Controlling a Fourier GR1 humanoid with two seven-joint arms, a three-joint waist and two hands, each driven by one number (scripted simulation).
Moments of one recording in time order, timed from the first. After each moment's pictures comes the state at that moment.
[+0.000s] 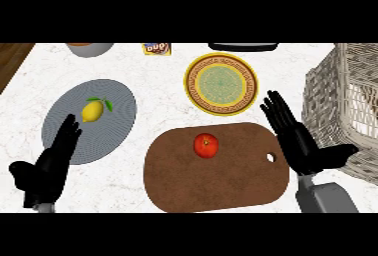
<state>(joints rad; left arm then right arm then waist) 0.08 0.28 -0.06 -1.62 0.10 0.18 0.09 -0.15 -0.20 0.17 -1.44 -0.33 0.04 -0.14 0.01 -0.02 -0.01</state>
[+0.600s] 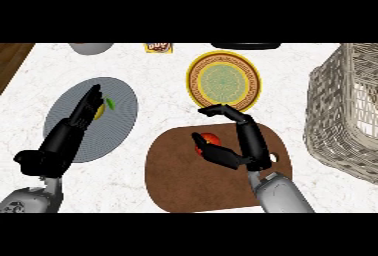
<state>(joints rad) -0.12 0.34 -0.13 -1.63 0.08 0.00 0.03 -0.31 -0.08 0.42 -1.44 0.06 -0.33 -0.15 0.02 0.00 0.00</state>
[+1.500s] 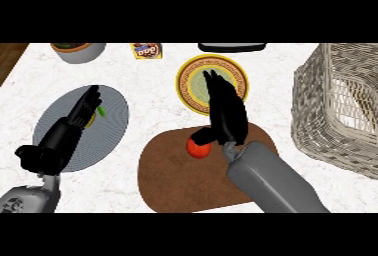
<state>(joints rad) -0.12 0.35 -0.11 -1.59 0.08 -0.02 0.02 -0.64 -0.12 0.61 -1.27 0.74 -0.36 0.75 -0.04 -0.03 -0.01</state>
